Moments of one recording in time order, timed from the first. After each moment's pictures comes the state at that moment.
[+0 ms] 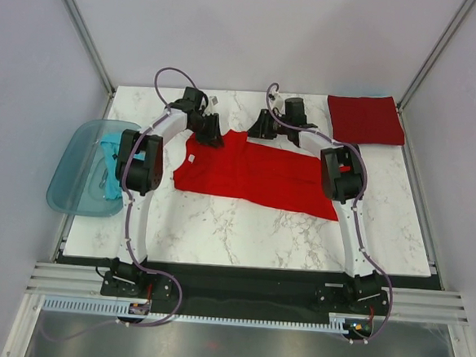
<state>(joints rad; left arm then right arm) -0.21 2.33 1.87 -0.57 0.43 -0.25 0.30 2.58 2.00 0.03 -0.72 0.40</state>
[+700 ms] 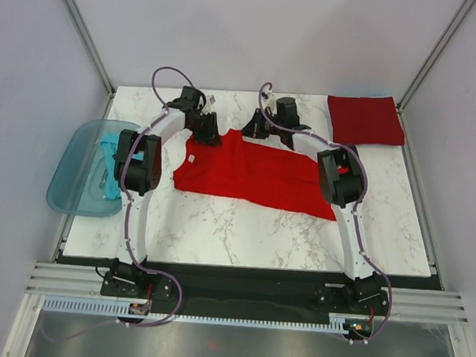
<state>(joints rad) -0.20 2.32 1.87 -0.57 0.42 -0.25 0.37 2.51 1.91 0.12 -0.65 0.48</state>
